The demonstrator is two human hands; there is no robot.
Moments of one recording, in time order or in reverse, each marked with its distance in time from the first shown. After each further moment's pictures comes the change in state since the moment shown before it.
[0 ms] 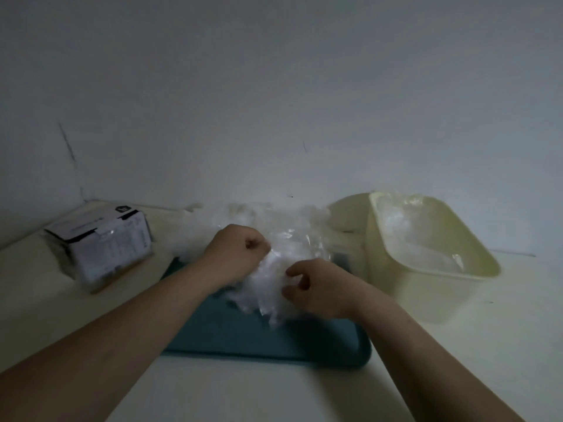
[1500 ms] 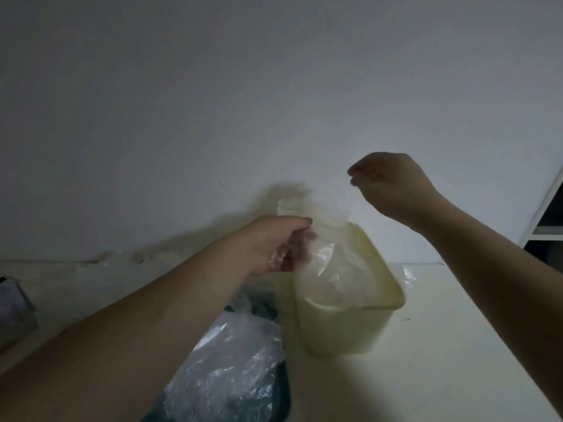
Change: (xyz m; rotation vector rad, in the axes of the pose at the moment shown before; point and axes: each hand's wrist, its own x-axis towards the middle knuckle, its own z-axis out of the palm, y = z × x) left_hand 0.072 0.201 0.075 -0.833 -0.502 -0.377; right_hand -0.054 0.091 -0.231 0.016 0.879 0.020
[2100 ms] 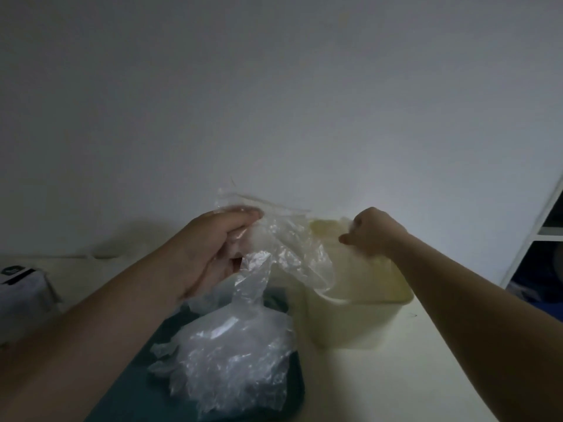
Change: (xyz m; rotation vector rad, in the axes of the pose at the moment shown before) left_hand -0.083 -0.014 -0.068 -0.157 0.130 0.287; right_hand 0.001 0.051 0.072 -0.321 -0.329 0.352
